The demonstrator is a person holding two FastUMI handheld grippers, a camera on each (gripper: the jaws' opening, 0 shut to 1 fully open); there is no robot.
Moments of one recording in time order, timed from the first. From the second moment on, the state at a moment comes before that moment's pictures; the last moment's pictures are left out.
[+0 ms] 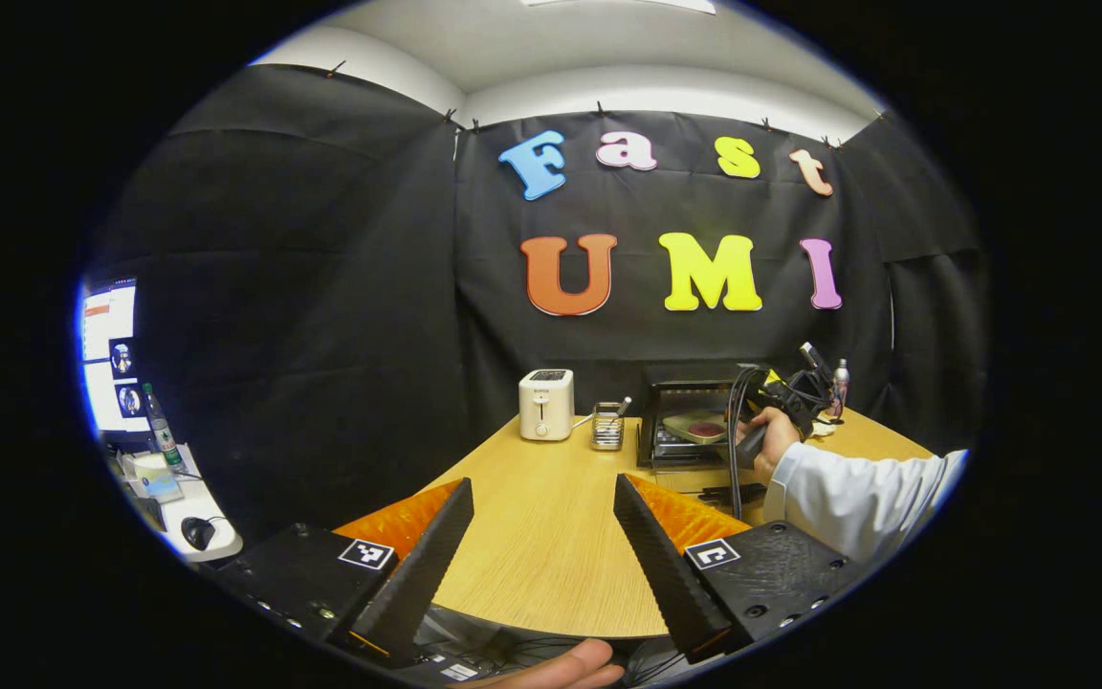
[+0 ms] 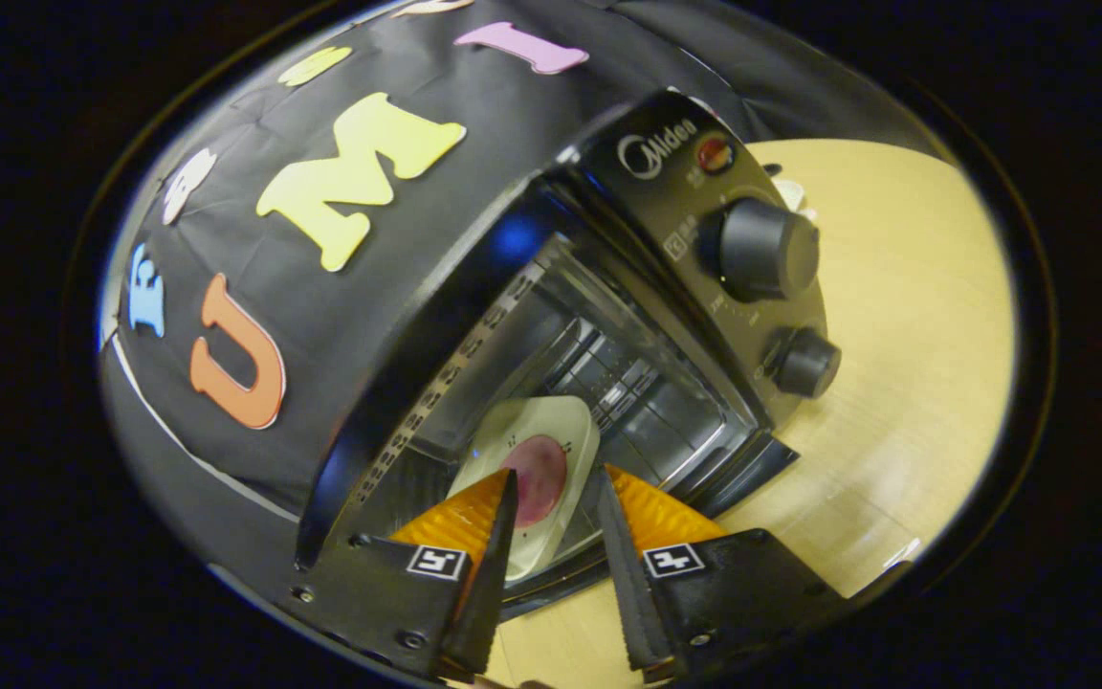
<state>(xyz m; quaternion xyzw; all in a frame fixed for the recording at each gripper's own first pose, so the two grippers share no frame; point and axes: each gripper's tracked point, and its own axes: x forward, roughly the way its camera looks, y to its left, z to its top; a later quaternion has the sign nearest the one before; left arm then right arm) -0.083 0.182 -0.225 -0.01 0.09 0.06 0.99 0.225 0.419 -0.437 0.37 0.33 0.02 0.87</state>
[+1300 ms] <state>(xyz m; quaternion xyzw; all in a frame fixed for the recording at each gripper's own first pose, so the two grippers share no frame) 0.024 0.056 -0.317 0.01 0.23 -0.02 0.97 0.100 0.261 -0.261 0.14 0.17 0.17 0.96</state>
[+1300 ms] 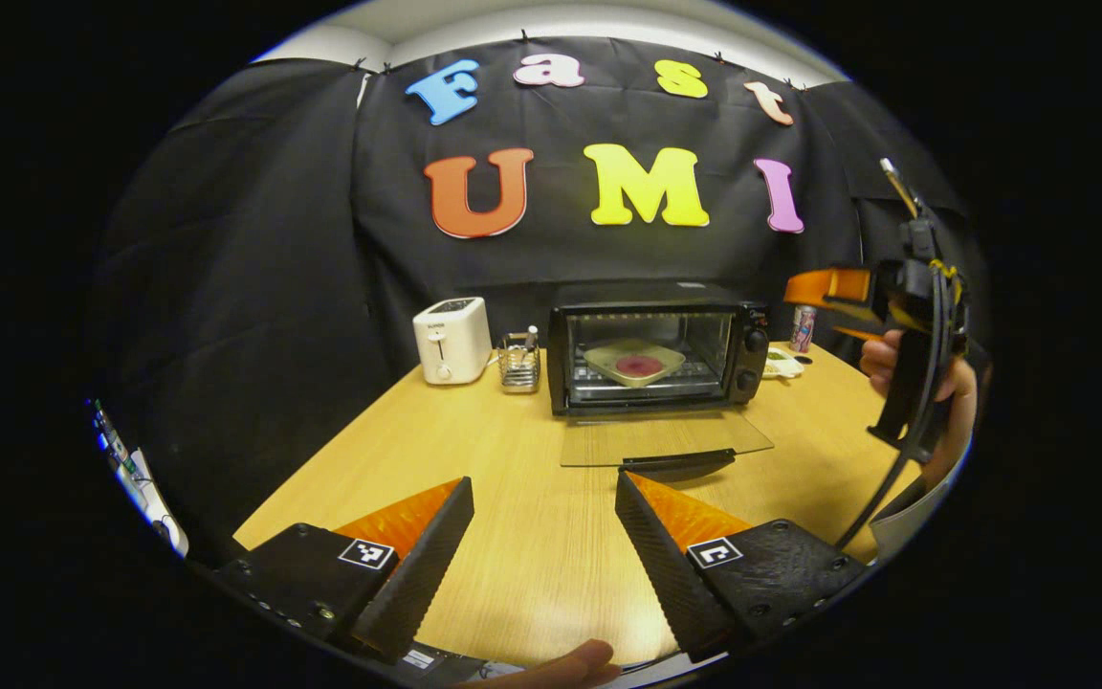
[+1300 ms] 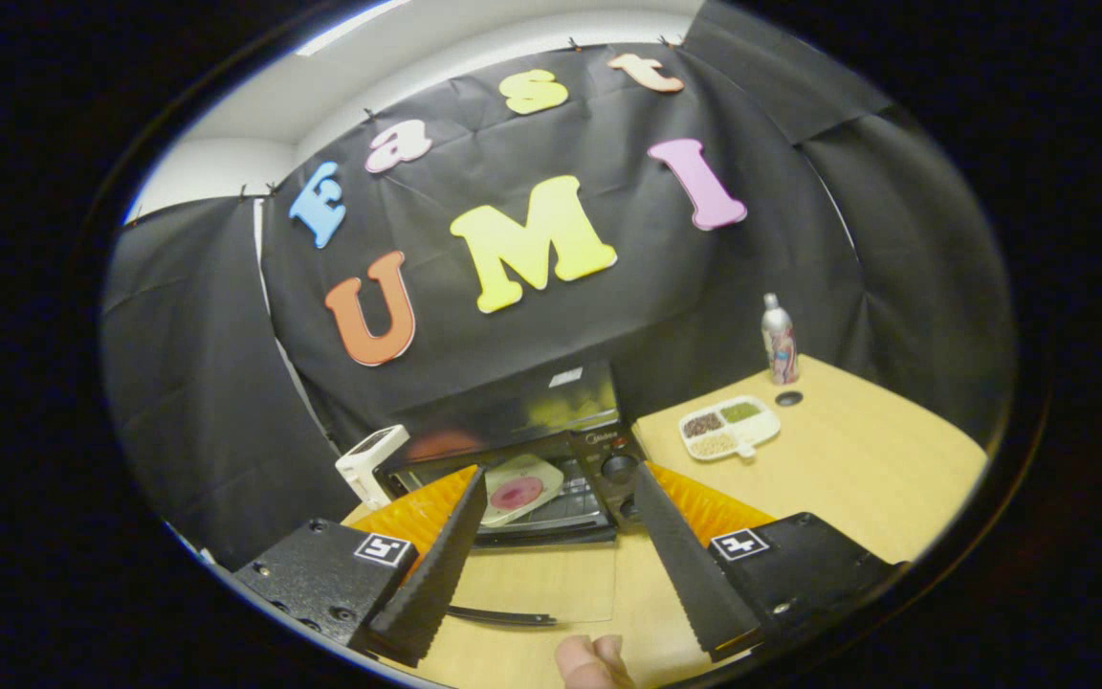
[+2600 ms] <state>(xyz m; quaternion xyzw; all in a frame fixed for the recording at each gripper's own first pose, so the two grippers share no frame) 0.104 -0.070 -0.422 -0.01 0.37 -0.10 0.92 0.024 0.079 -0.118 0.05 -0.01 0.13 0.99</state>
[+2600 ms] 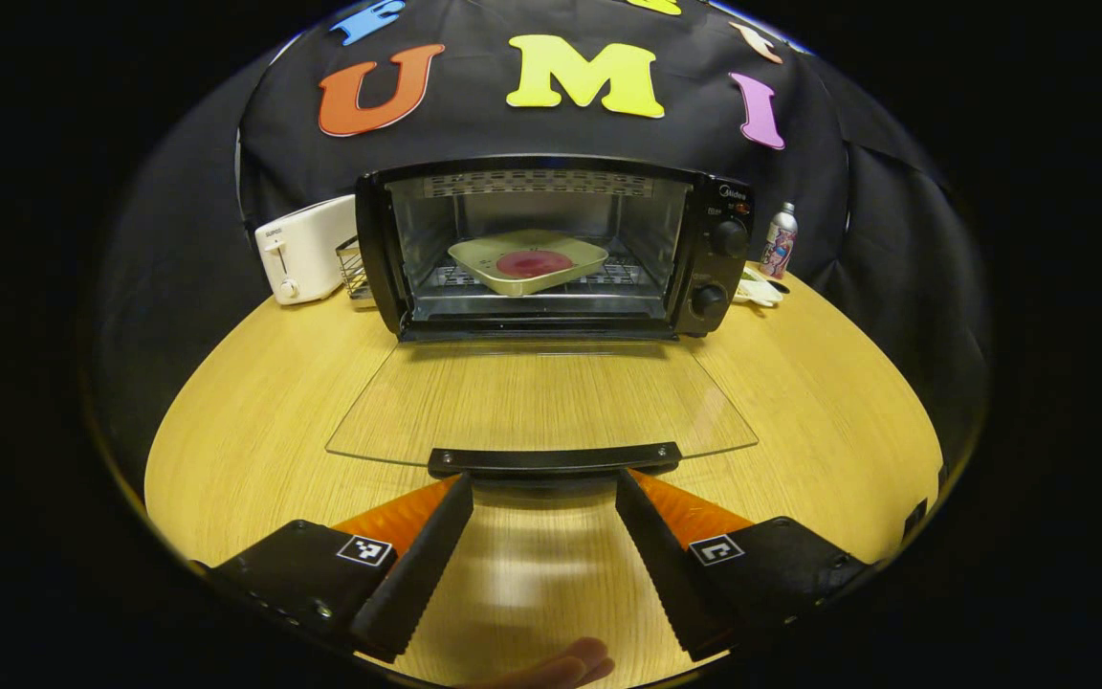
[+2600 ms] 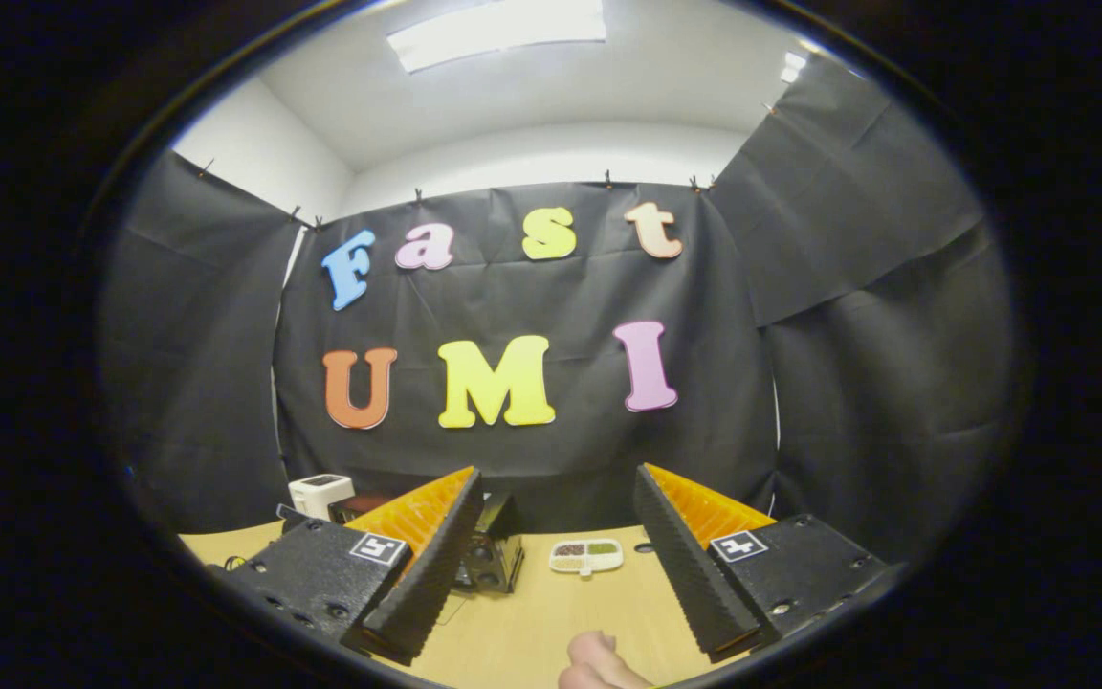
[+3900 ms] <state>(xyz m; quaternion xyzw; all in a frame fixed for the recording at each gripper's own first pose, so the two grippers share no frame) 0.123 -0.066 -0.372 0.01 0.35 -0.11 0.93 0.001 0.083 -0.114 0.02 -0.01 0.13 0.99</state>
